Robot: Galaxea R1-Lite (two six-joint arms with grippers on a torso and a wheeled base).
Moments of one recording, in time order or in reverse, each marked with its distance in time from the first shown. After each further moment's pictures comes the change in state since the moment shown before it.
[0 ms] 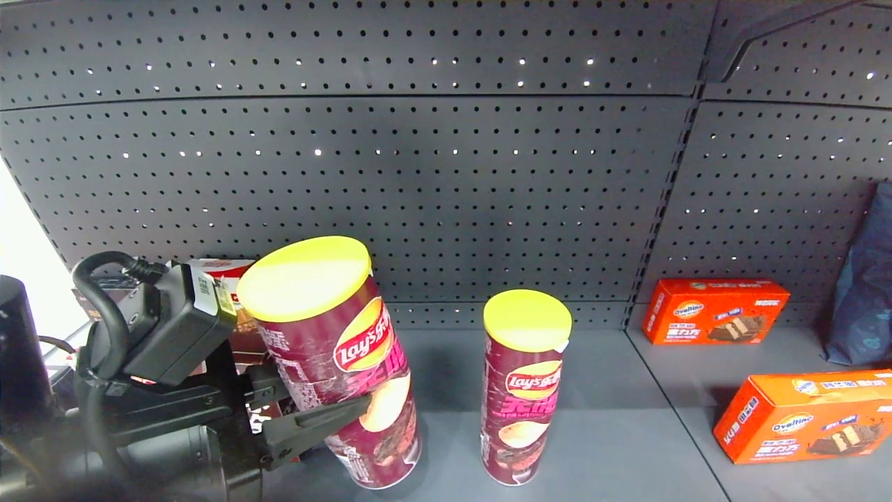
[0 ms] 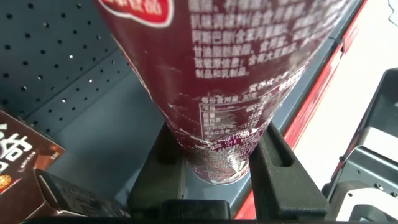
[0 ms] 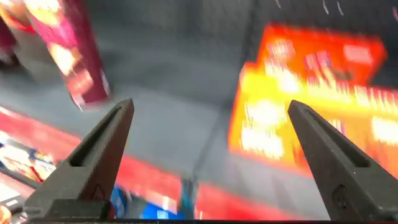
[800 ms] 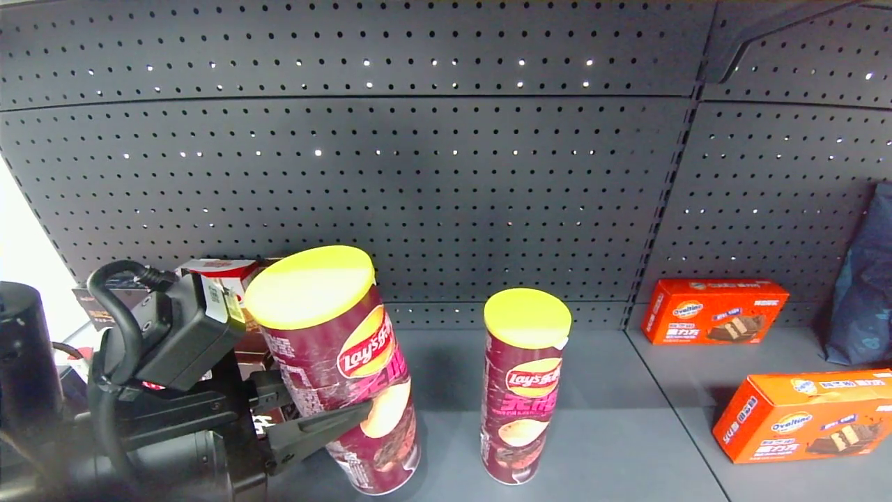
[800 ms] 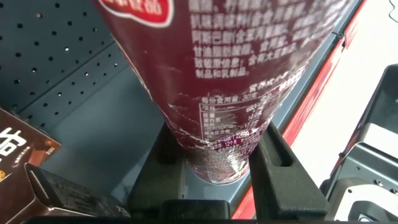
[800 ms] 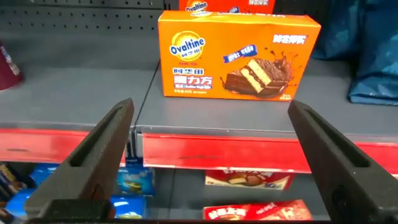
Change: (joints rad) left arm 0.004 0.009 0.016 -0.003 0.001 -0.004; right arm -0.080 -0.423 0.007 0.394 -0.247 0.019
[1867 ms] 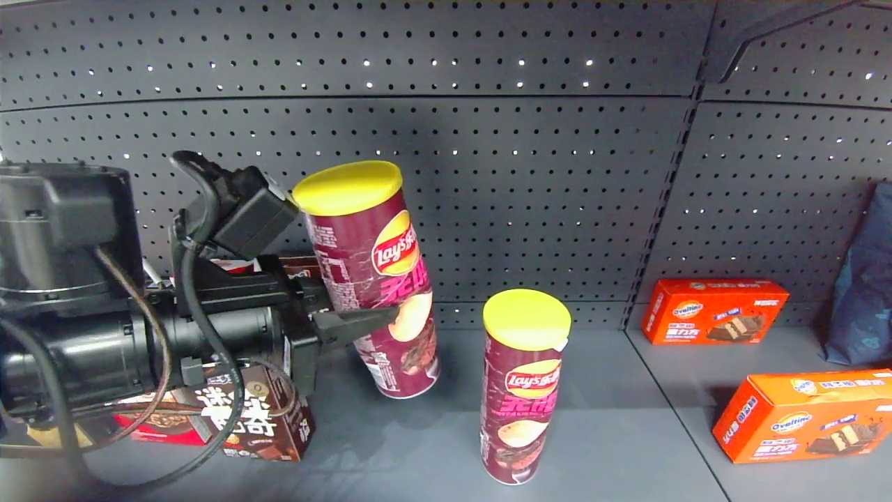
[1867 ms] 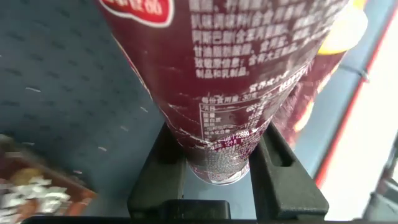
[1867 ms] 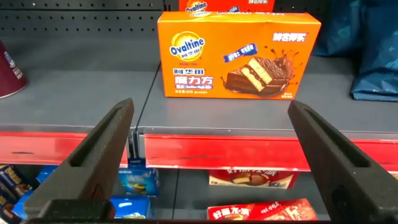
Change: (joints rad) left arm 0.111 0.190 -0.291 0.073 -0.127 0.042; right arm 0.001 -0.003 0.000 0.000 -0.001 0.010
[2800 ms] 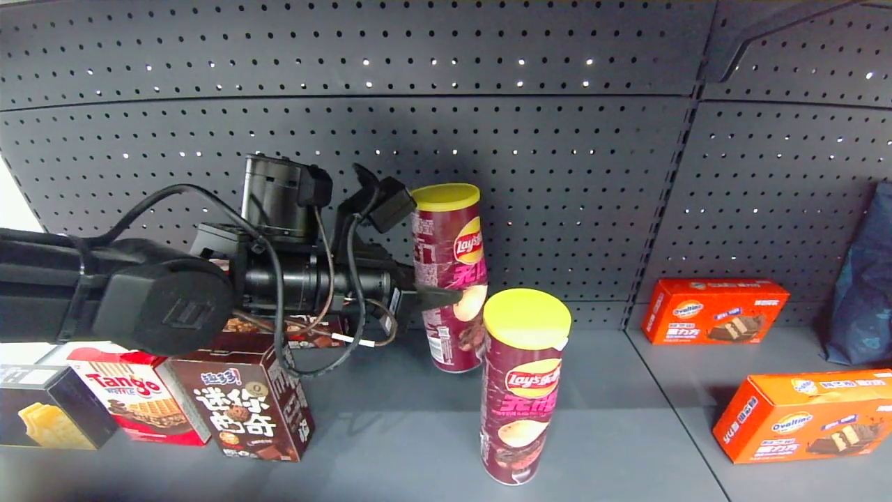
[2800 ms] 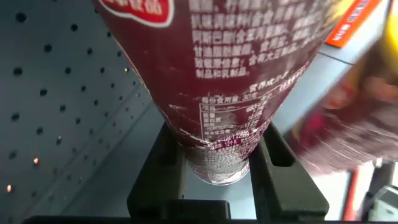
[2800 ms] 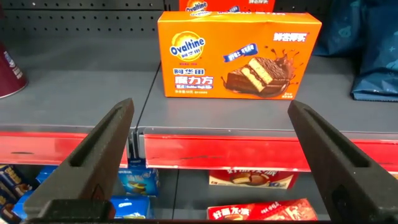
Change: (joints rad) left arm 0.021 0.396 -0.359 0.109 -0.130 0.014; right arm -0.001 0.000 0.000 0.000 0.000 0.000
